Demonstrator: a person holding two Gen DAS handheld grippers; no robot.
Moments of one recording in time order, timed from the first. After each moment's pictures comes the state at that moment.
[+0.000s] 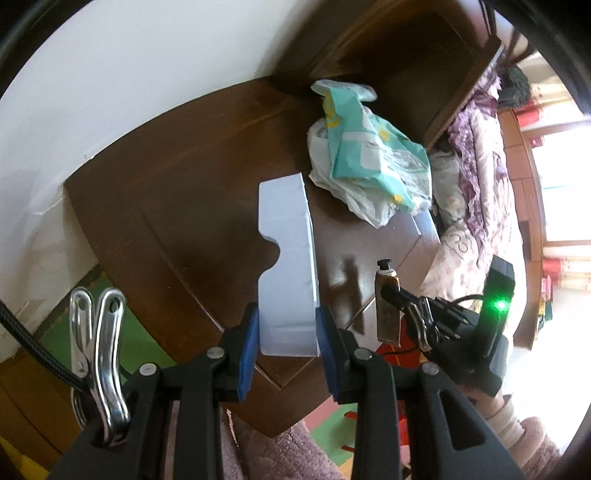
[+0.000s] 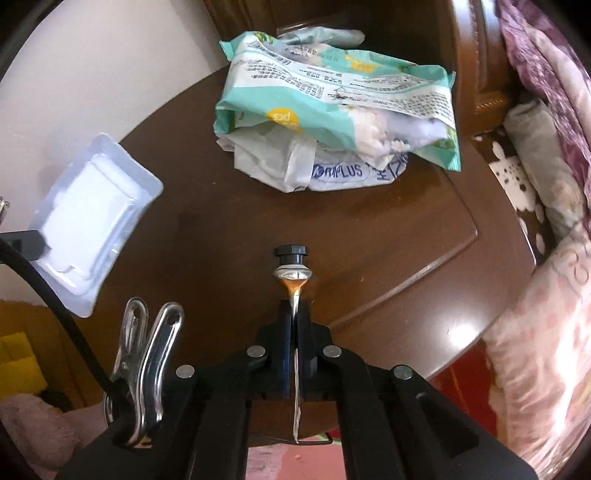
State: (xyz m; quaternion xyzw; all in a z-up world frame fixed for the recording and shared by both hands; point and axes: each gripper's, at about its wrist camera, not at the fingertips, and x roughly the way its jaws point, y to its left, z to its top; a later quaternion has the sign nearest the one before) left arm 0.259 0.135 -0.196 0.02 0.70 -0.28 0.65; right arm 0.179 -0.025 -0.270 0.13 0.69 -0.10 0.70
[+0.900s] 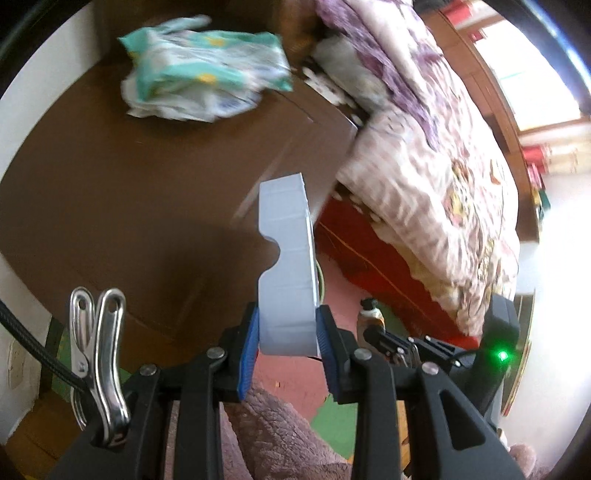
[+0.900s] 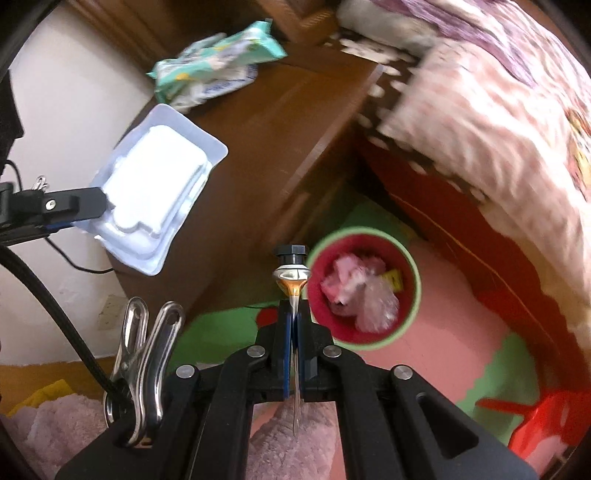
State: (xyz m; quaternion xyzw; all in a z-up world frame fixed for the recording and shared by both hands) left arm 0.117 0.034 -0.192 0.15 0.68 -0.41 0.58; right arm -0.002 -0.005 -0.202 0.27 0.64 -0.24 0.67
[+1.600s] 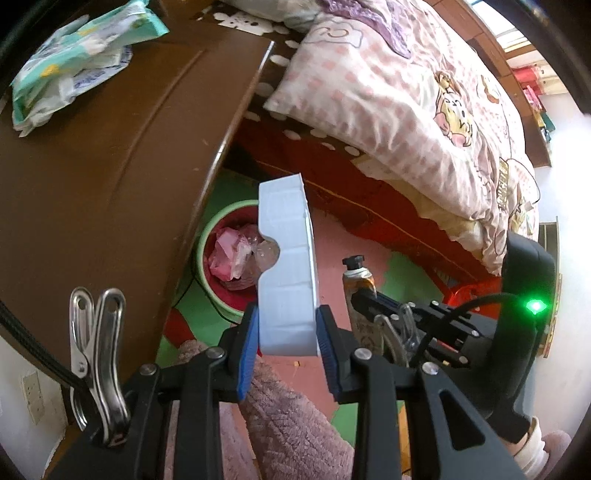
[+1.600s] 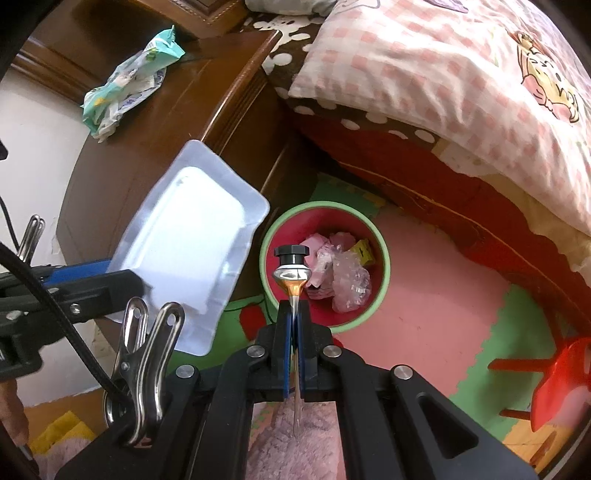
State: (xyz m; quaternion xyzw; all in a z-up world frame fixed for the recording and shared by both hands) left arm 0.009 -0.026 -0.247 0.26 0.67 -0.44 0.54; right arm -0.066 -0.044 -0.230 0.33 0.62 -0.31 0.64
